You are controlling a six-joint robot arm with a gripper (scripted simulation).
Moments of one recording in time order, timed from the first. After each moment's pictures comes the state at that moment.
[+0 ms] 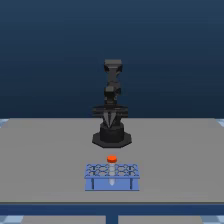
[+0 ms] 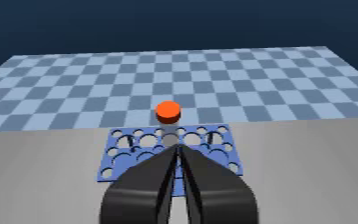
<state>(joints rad) -0.04 -0.84 1.23 -0.02 -0.09 0.03</state>
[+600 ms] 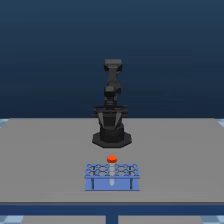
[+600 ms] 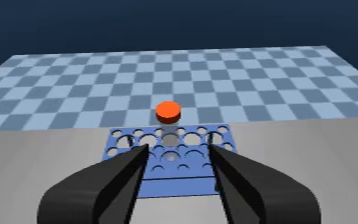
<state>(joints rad) -0.04 -0.84 1.23 -0.01 -0.09 0.03</state>
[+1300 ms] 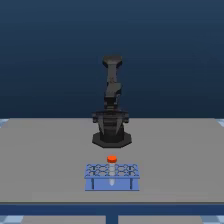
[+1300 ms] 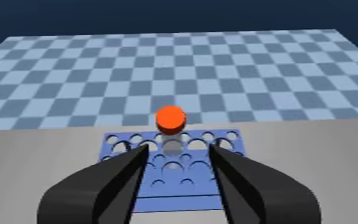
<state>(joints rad) -0.02 -0.59 1.11 0.05 -0.14 -0.03</state>
